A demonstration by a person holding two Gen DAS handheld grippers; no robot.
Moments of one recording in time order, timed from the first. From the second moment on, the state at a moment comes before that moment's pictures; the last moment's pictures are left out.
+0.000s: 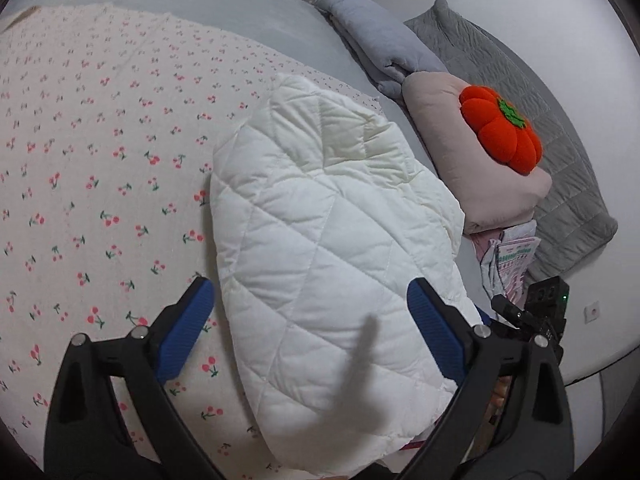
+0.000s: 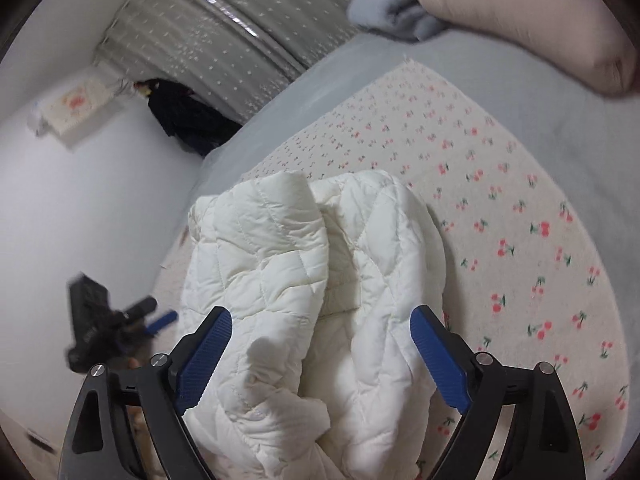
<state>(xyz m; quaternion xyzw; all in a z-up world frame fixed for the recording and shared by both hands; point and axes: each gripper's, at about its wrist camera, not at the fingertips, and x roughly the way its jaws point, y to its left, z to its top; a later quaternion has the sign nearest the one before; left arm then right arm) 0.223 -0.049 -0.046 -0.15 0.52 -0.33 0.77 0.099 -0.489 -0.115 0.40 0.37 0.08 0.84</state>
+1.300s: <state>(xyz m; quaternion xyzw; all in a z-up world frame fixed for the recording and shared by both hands) 0.202 -0.057 -0.055 -0.23 0.47 -0.43 0.74 0.138 -0.424 -0.144 0.43 0.38 0.17 0.80</state>
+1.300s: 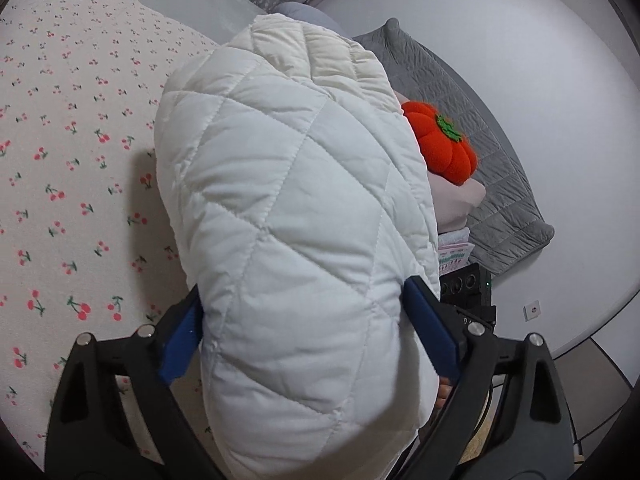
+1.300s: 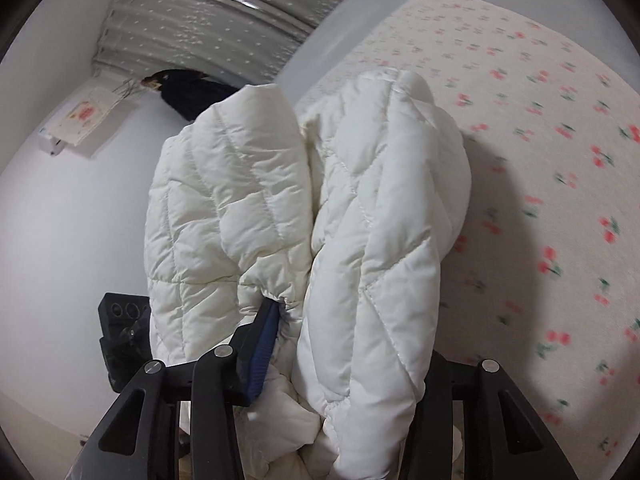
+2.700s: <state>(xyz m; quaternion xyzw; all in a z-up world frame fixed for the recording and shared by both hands) 0.301 0.029 -0.029 -0.12 0.43 -0.20 0.88 0.267 -0.393 -0.076 0.29 0.40 0.06 0.86</state>
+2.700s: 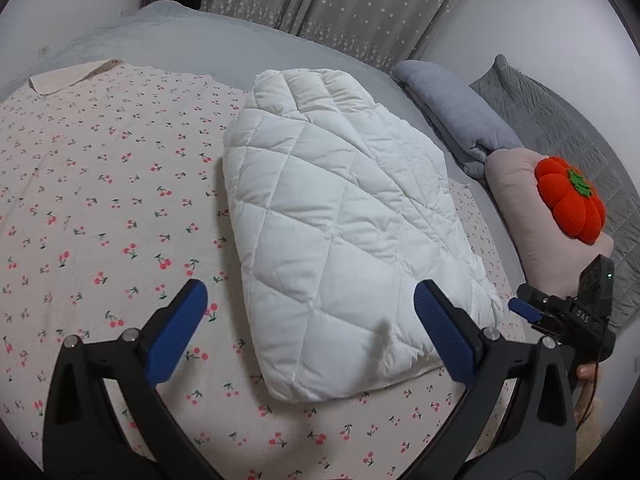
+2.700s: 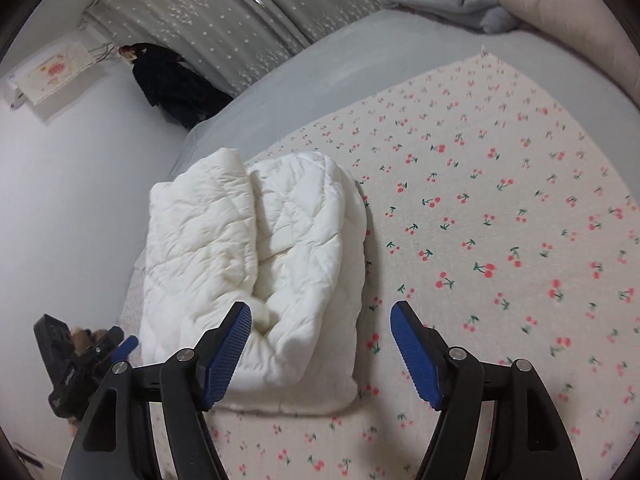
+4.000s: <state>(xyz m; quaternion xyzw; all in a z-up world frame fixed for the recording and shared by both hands) 0.154 -0.037 -0.033 0.02 0.43 -0.02 0.90 0.170 -0.255 -0.057 0.06 0.38 -0.12 0.91</state>
